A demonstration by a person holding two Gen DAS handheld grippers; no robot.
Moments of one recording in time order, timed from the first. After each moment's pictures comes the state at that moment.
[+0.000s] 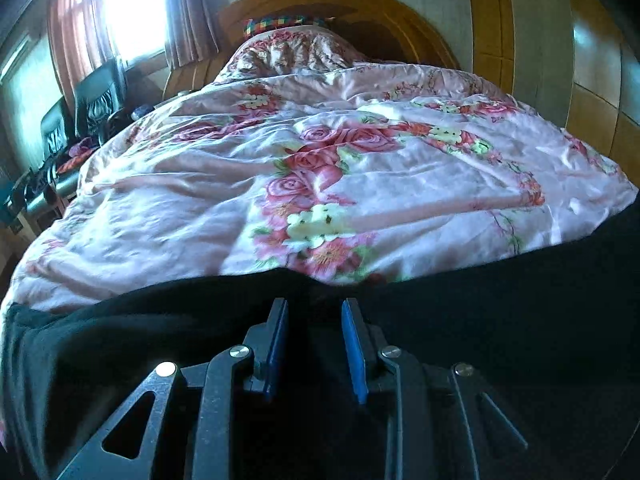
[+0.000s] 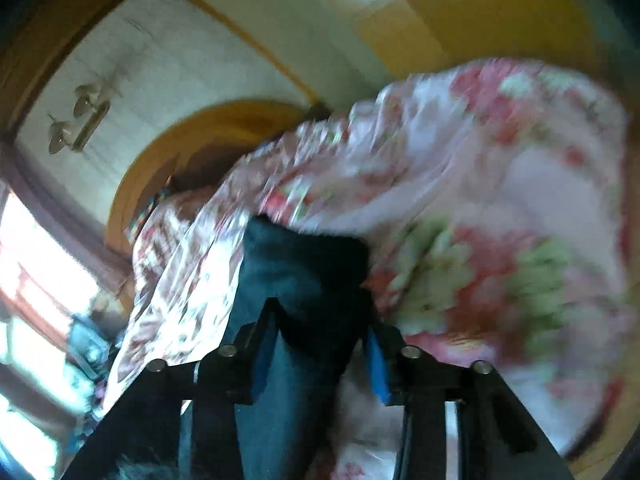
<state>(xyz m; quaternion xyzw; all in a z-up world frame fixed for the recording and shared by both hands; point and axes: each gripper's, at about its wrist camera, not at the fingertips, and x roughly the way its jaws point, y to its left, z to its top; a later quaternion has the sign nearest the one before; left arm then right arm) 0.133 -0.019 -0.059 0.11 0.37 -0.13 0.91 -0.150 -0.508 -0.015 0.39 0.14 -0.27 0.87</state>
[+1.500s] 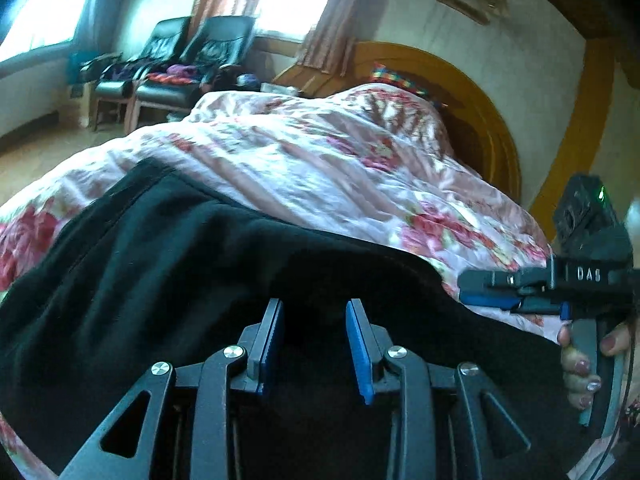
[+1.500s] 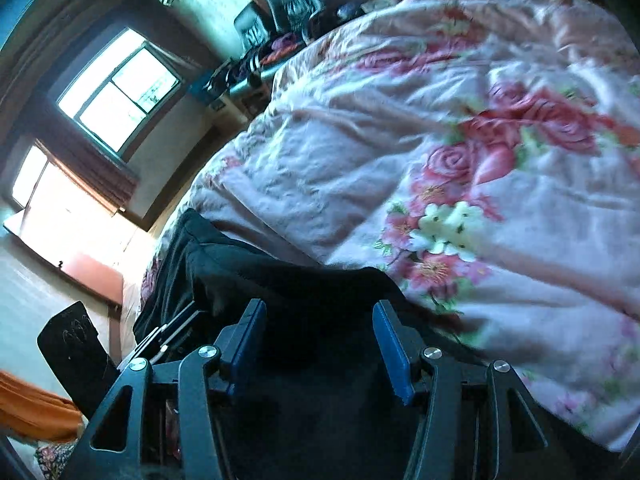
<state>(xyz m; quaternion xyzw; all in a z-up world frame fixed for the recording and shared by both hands) 0.082 0.142 -0.048 -0.16 0.31 -0.03 0.94 0.198 -0.078 -0.030 0.13 0.50 0.34 0.78</state>
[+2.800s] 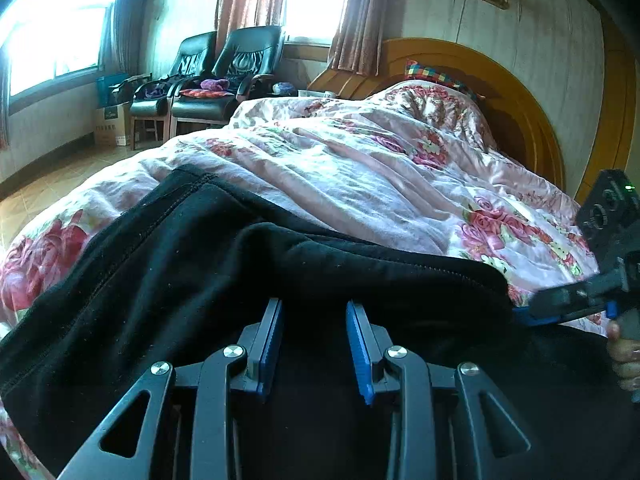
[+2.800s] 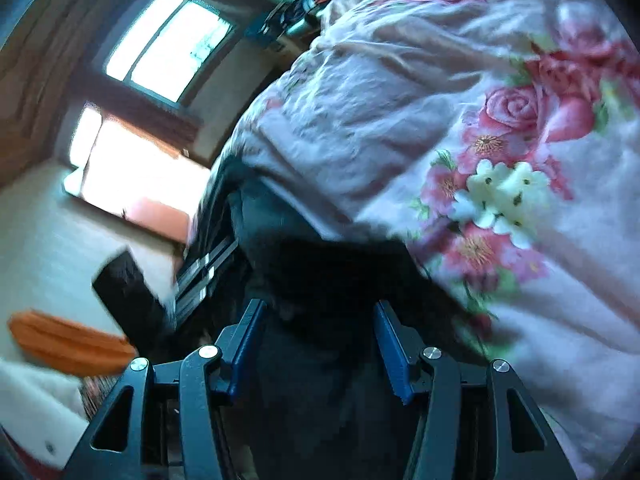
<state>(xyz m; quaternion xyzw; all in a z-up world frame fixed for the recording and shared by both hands) 0.096 0.143 -0.062 -0.10 0.31 0.05 0.94 0.222 -0.084 -0.057 0.16 0.54 0.45 0.69</state>
